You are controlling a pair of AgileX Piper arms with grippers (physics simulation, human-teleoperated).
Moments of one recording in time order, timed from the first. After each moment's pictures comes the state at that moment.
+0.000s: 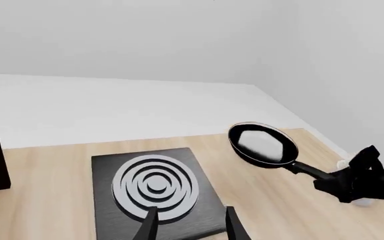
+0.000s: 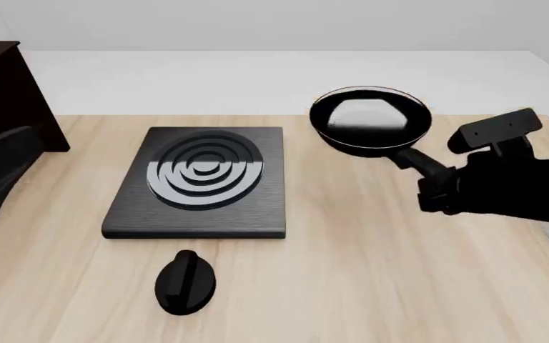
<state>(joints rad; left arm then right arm) -0.40 0.35 -0.47 0.22 -0.21 0.26 1.10 -0.61 0.31 -0.08</state>
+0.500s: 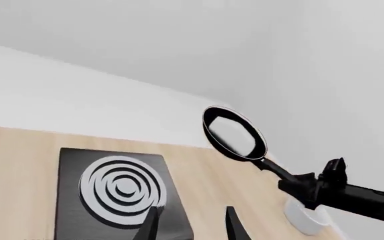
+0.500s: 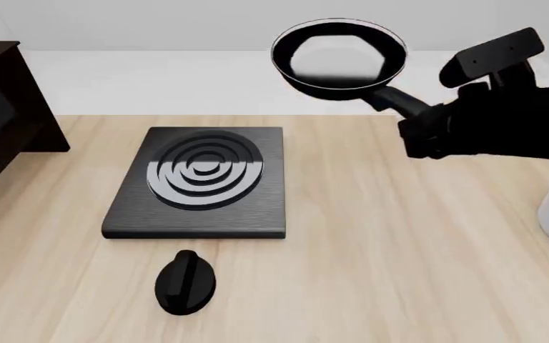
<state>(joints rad) -0.41 0.35 -0.54 0.24 -0.44 0.38 1.10 -0.85 0.40 -0.11</state>
